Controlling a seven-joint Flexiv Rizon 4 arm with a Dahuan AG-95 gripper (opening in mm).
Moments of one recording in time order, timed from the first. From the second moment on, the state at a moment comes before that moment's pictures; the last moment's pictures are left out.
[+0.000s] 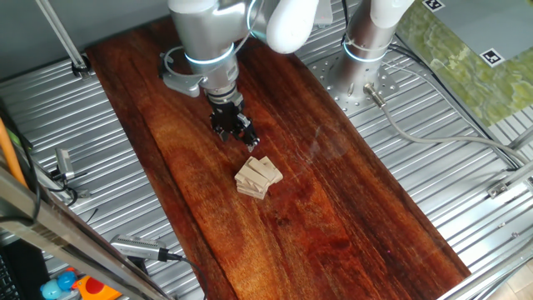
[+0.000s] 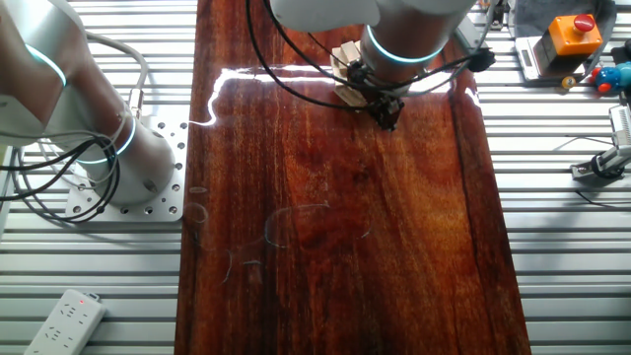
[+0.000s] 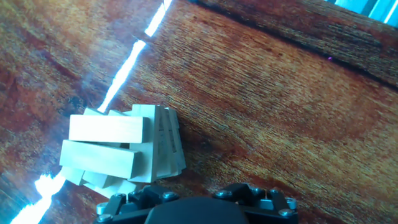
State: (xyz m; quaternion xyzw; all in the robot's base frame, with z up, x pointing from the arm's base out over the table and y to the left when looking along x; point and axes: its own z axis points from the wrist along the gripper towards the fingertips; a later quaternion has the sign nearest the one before) arm 0.457 0.088 0.090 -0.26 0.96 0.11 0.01
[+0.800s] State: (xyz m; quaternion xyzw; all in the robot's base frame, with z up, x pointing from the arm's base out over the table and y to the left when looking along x) arm 0.458 0.088 0.089 -0.20 0.98 0.09 0.01
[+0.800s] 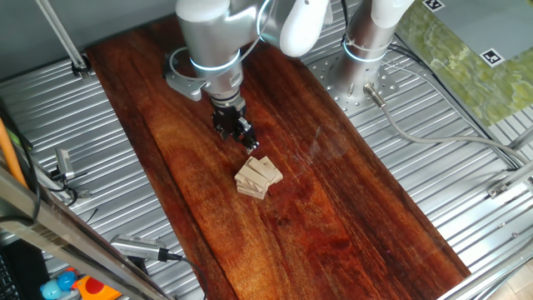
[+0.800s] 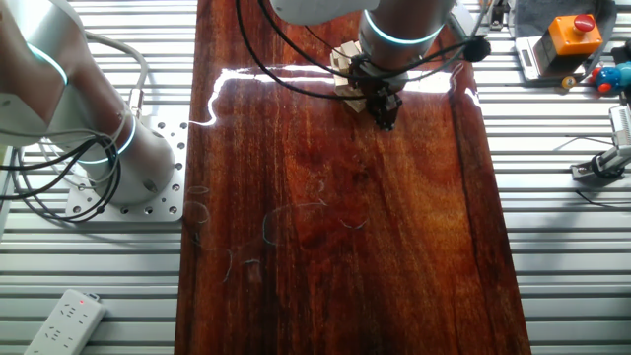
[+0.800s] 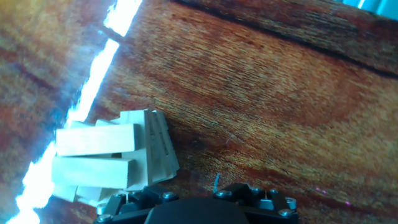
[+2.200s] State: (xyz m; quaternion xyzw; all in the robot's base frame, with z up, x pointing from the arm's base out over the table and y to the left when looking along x) arm 0.457 0.088 0.089 -0.15 0.99 0.07 0.02
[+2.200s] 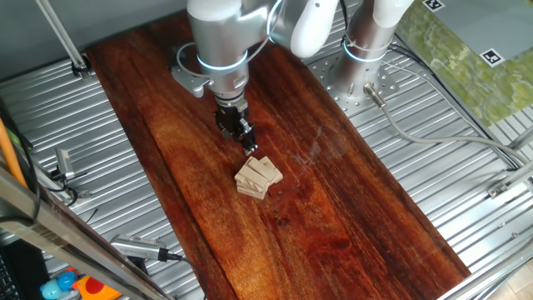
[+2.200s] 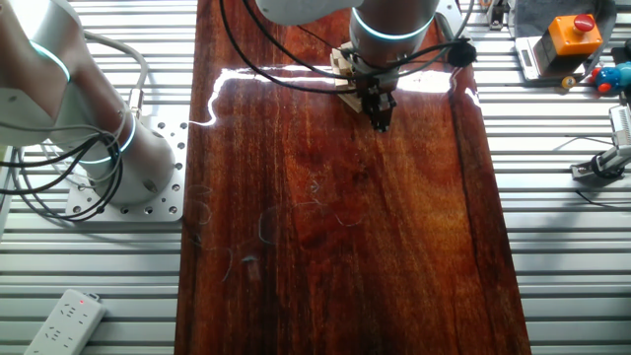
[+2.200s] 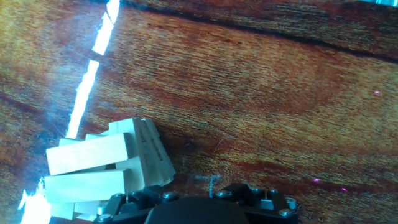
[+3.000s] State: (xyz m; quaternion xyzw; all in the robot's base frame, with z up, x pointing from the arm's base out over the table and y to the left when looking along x) arm 0.456 0.080 0.094 -0.13 0.99 0.10 0.01
